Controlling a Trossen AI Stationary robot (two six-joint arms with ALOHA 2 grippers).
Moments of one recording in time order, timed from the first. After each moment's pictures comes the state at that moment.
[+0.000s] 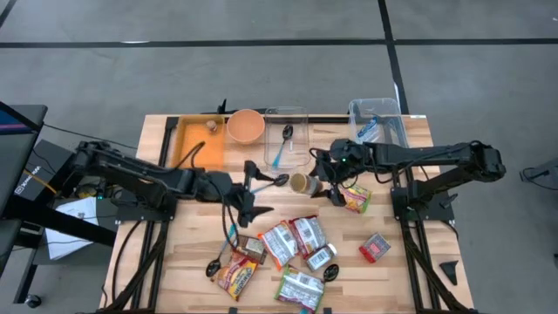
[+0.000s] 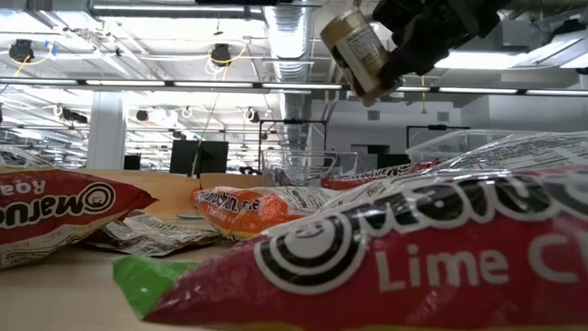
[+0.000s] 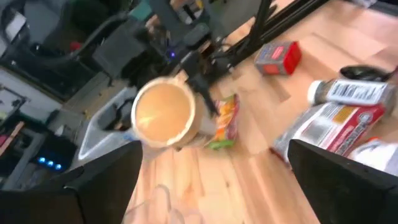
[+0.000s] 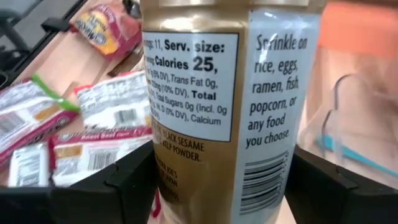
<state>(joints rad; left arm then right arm) -0.23 1.31 0.94 0.04 -0.32 0.57 -0.12 1.28 0.89 -0.31 -0.29 -0.26</state>
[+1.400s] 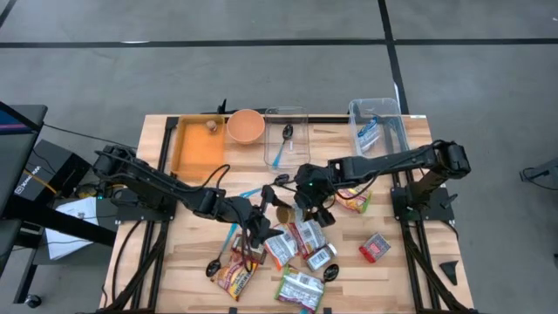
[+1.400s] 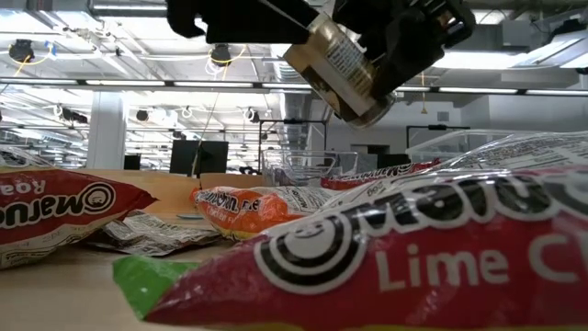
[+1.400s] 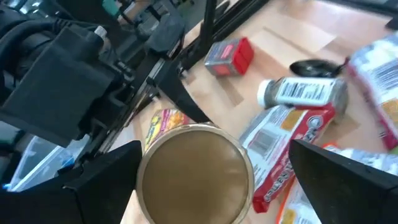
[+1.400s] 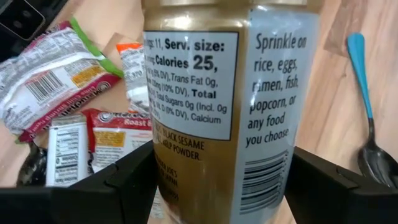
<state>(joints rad) -0.32 1.56 0.94 0.22 -0.30 0.58 0.03 1.62 1.18 -0.55 -0.29 -0.33</state>
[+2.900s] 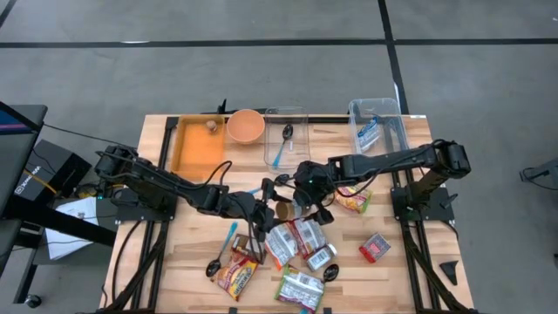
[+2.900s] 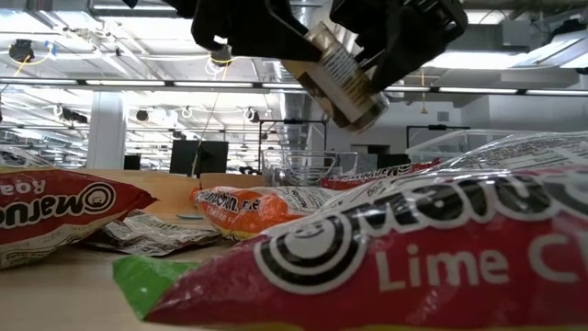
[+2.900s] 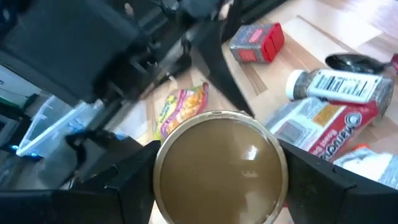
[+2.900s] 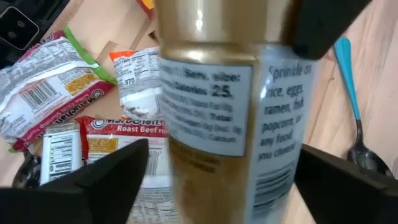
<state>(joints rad) -0.27 1.57 0.93 0.24 -0.35 0.48 0.02 1.62 1.19 -0.54 -0.29 -0.31</state>
